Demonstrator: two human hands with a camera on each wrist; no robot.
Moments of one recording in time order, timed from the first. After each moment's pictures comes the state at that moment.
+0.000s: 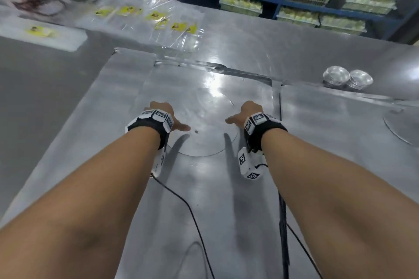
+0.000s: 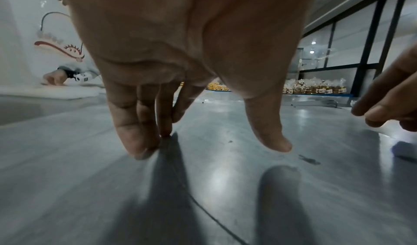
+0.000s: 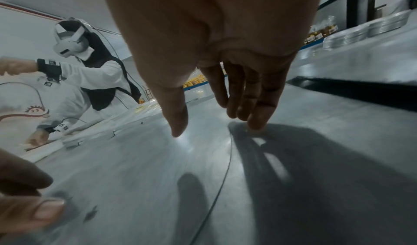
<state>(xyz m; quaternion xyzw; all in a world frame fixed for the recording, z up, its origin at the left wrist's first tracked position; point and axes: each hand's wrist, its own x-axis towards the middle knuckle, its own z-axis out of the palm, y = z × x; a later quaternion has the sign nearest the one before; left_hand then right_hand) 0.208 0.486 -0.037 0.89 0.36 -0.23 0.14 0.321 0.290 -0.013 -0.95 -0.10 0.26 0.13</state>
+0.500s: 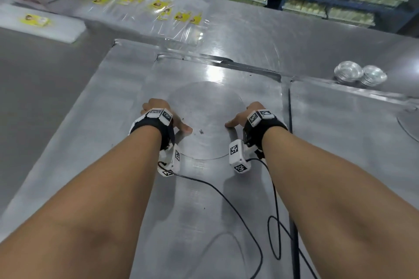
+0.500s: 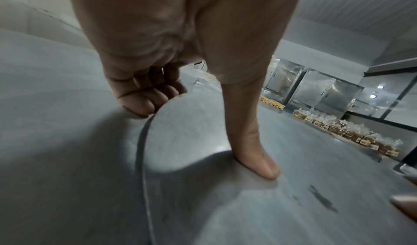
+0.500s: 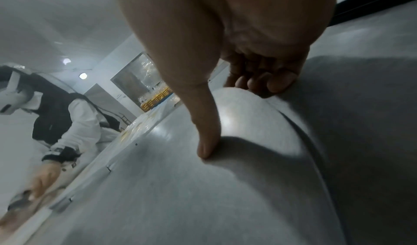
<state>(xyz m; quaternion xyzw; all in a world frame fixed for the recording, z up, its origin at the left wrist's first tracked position) 0.207 0.498 -0.049 0.81 0.50 -0.17 0.28 0.320 0.309 -0.031 -0.94 0.01 0.29 0.19</state>
